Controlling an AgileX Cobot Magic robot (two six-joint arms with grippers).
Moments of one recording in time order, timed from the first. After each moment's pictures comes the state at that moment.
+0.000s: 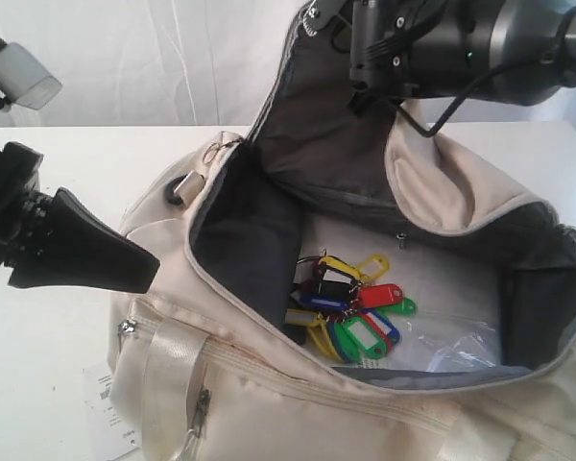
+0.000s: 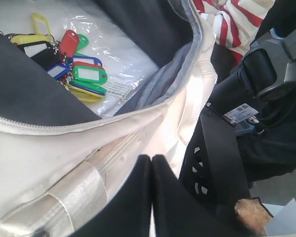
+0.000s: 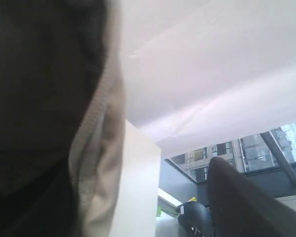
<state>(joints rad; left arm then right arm) -0.21 1.21 -0.88 -1.08 1.26 1.11 0.75 1.81 -1.48 -1.33 0.91 0.69</state>
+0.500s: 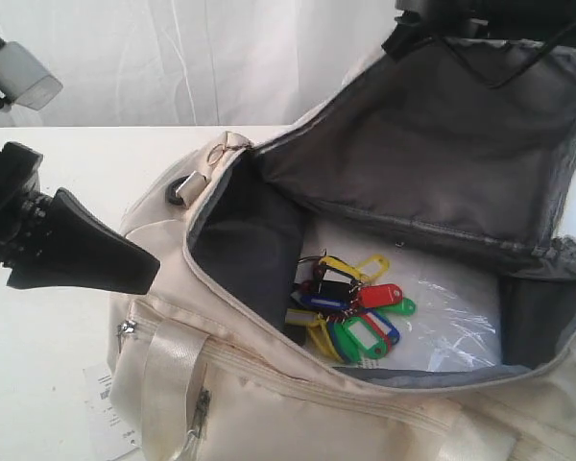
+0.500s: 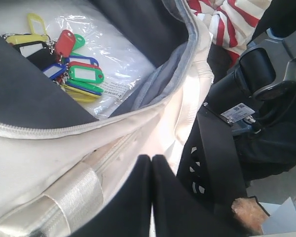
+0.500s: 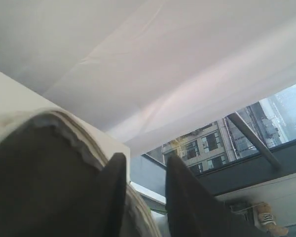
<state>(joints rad) -0.21 1.21 -0.88 -1.09 1.27 1.11 0.74 1.68 -1.48 -1.33 0.97 0.67</state>
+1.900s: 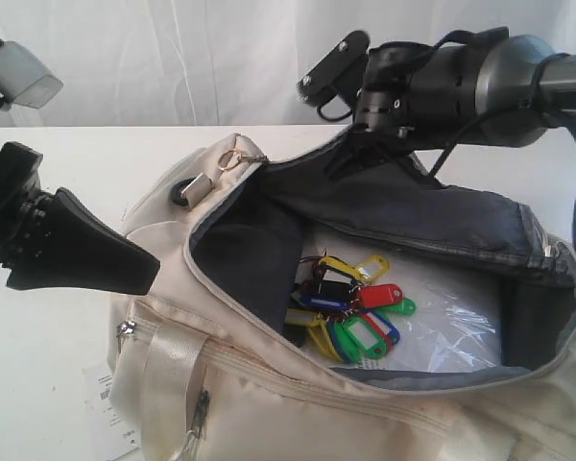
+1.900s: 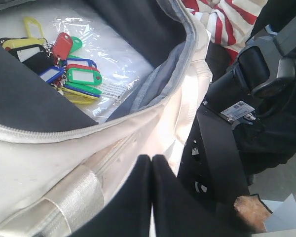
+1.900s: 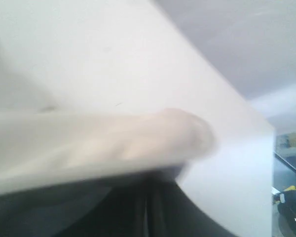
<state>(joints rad) -0.21 1.21 -0.88 -1.09 1.28 1.14 0.72 1.86 -1.36 -1.08 0.67 0.70</state>
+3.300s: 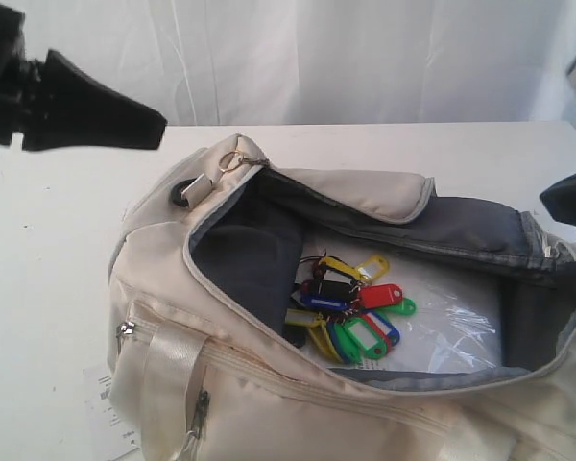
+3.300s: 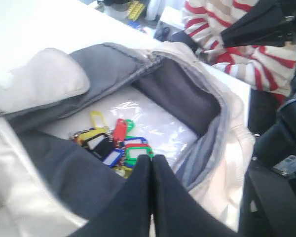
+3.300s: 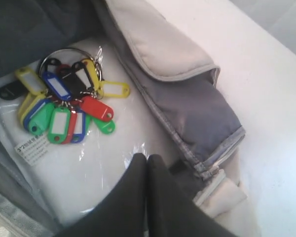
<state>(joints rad) -0.21 1.21 -1.10 -1.11 1.15 1.13 0.72 0.83 -0.92 -0.21 0.93 -0.08</state>
